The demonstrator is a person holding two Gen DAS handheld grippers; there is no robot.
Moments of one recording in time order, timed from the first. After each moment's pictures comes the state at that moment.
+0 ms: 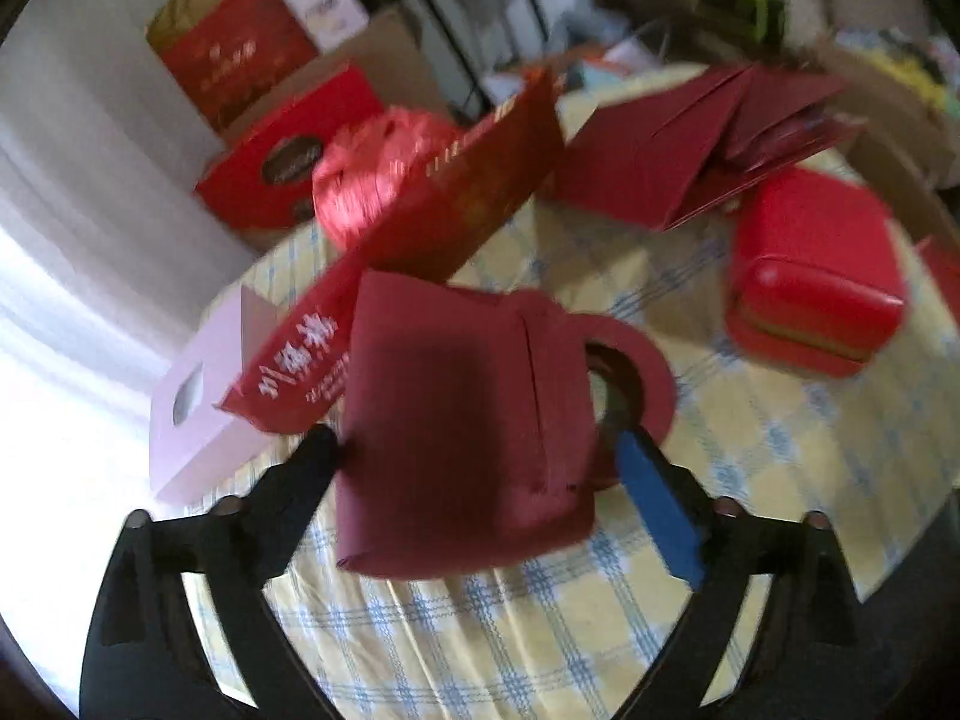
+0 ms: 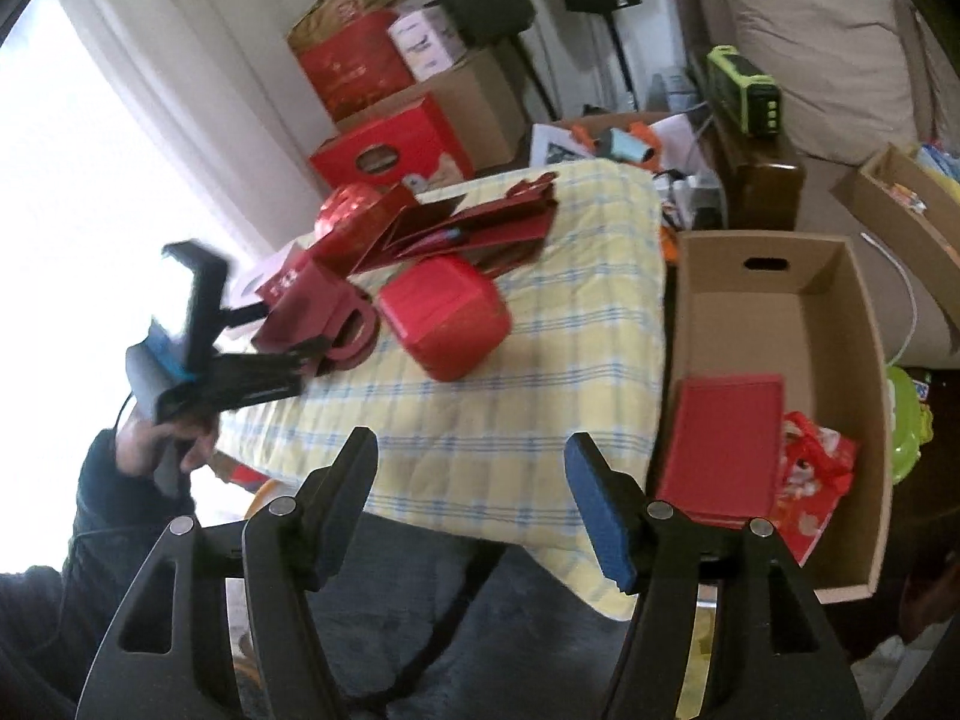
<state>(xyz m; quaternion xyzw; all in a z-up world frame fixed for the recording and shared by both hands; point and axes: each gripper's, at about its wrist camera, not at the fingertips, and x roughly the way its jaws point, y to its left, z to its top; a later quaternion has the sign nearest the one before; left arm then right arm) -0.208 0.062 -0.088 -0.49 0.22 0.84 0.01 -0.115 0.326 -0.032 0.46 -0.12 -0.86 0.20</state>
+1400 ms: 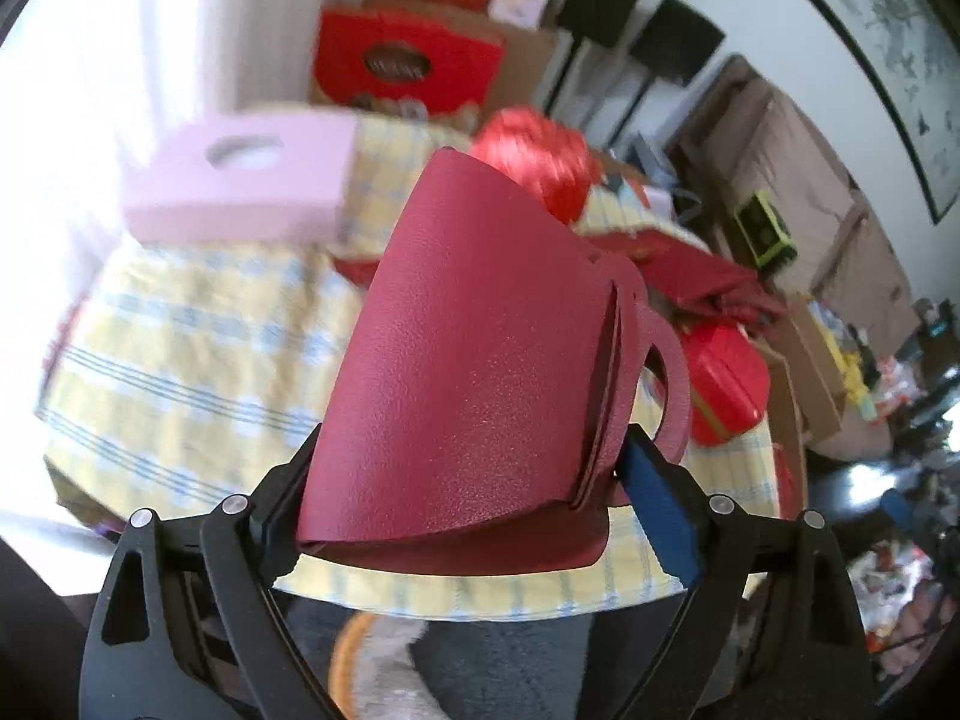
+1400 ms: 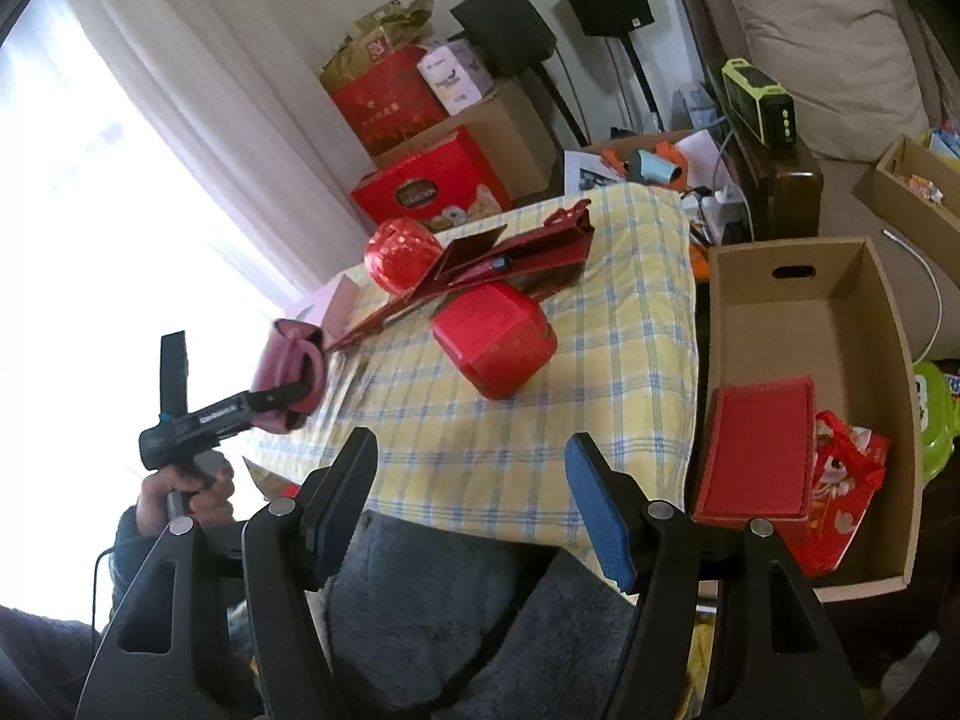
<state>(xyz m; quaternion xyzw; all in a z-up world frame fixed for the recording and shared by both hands) -0.121 -0.063 -0.054 -0.47 -0.16 0.87 0.02 -0.094 0.337 -0.013 0.42 -0.17 -0.86 0.23</state>
